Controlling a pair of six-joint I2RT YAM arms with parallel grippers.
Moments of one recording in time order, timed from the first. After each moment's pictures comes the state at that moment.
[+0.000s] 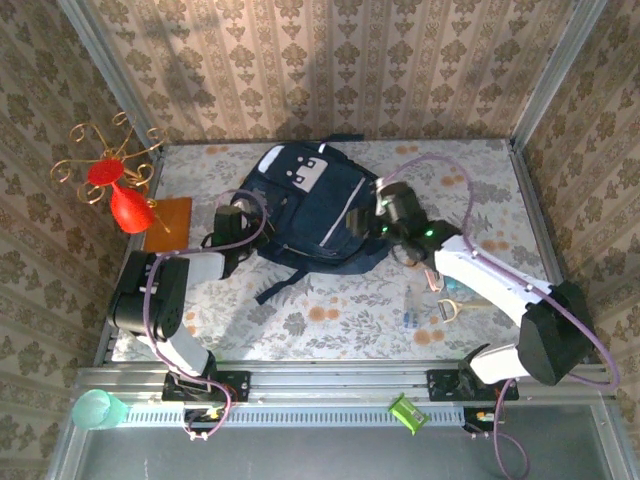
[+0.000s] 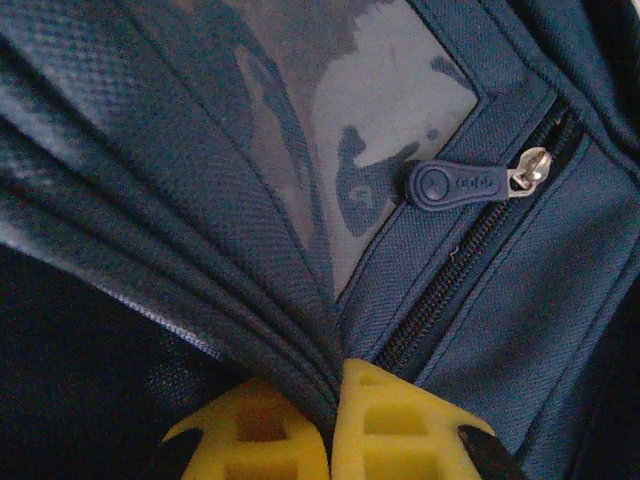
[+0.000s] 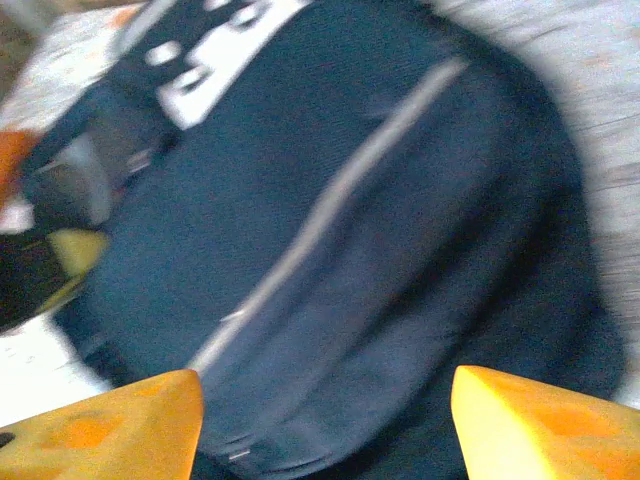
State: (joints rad) left arm -0.28 1.64 0.65 0.39 0.26 -0.72; right arm 0.59 1.41 1.02 -0.25 0.05 0.45
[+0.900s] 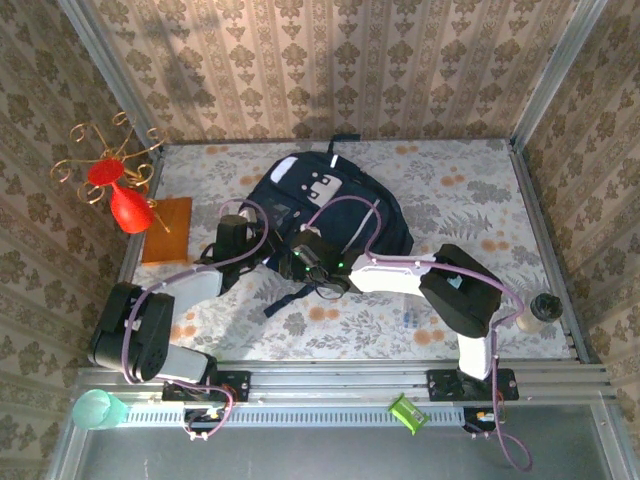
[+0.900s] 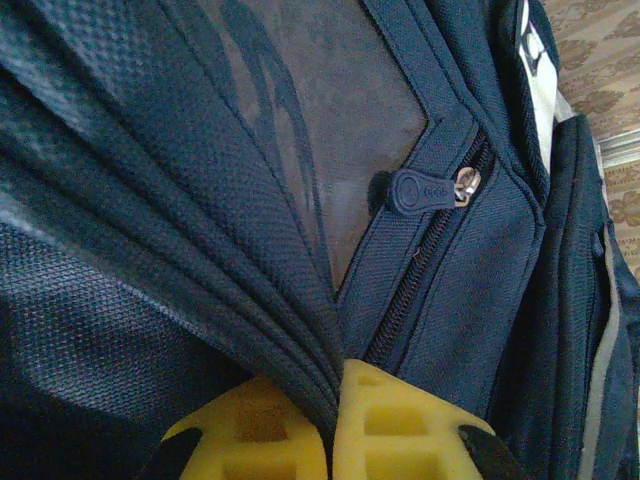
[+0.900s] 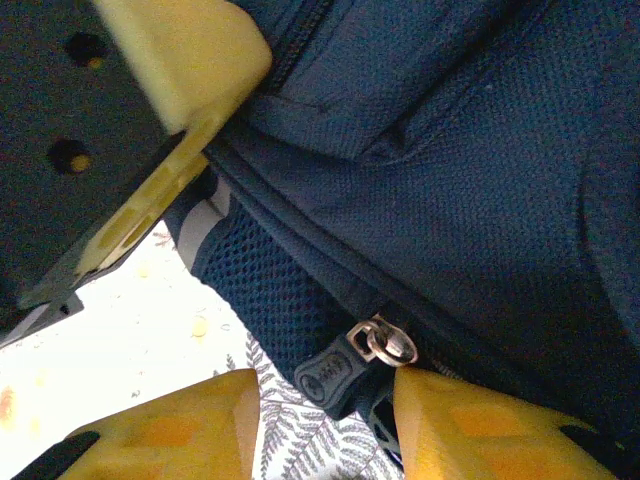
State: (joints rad) left arm -0.38 1.40 0.56 0.25 0.26 -0.81; right arm 0.93 1.90 1.18 -0.03 0.09 0.86
